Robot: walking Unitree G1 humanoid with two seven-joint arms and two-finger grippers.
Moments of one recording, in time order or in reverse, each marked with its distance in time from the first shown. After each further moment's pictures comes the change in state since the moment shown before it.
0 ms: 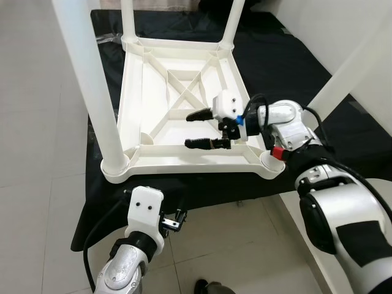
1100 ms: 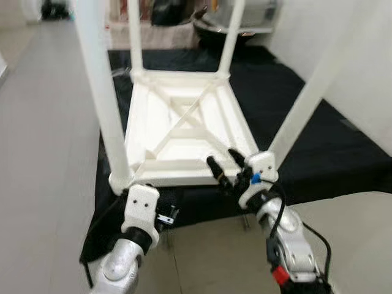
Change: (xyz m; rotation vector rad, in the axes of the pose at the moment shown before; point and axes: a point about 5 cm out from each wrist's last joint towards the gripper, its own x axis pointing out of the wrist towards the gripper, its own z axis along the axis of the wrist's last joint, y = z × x) left arm 0.014 0.016 -0.011 0.066 -0.028 0.024; right arm -0.008 0.140 -0.068 0.535 -0.041 -0.871
